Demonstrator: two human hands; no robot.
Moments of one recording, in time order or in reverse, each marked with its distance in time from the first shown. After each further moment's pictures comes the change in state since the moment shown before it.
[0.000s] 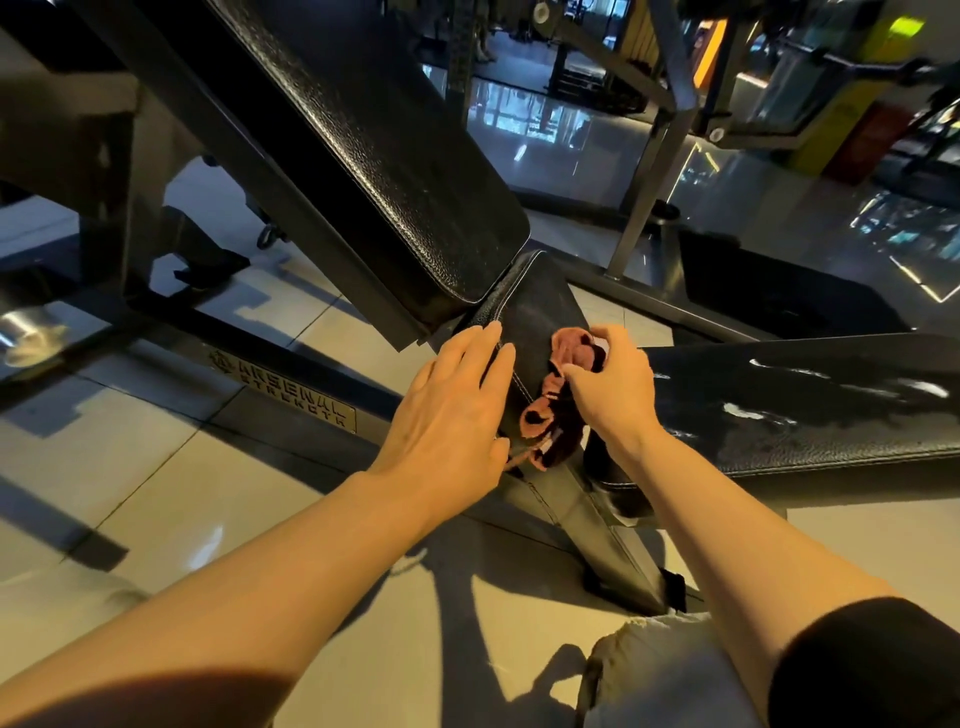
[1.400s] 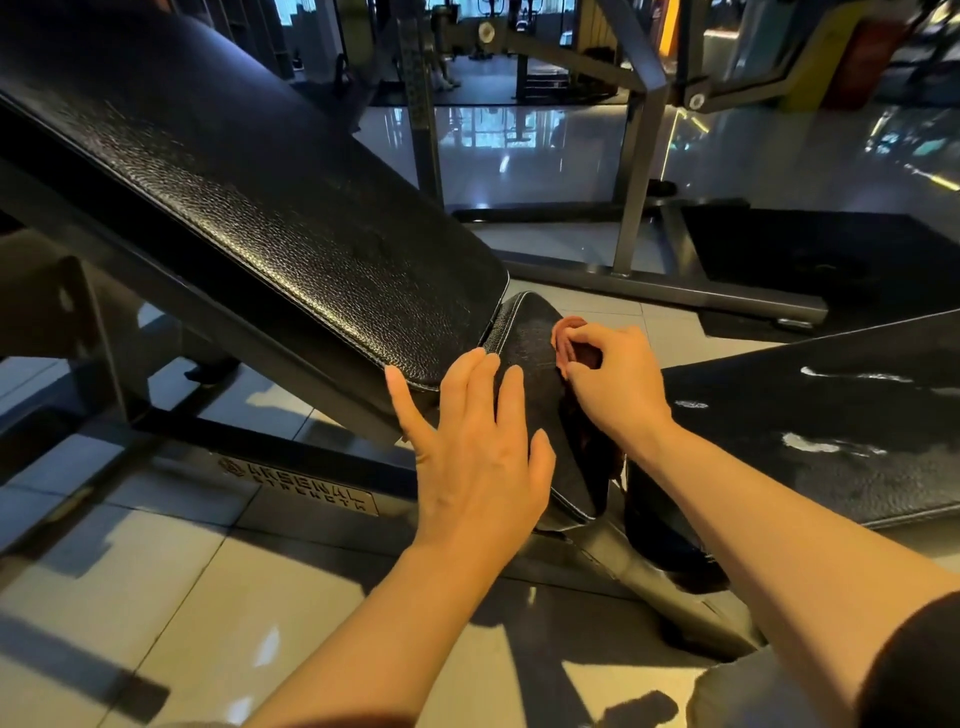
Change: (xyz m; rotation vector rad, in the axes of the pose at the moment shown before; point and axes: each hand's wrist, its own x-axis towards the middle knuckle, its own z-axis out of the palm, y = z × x) left_hand 0.064 0.001 0.030 0.264 0.252 -0.126; right_hand 0.053 -0.011 0.005 0.030 0.003 -0.079
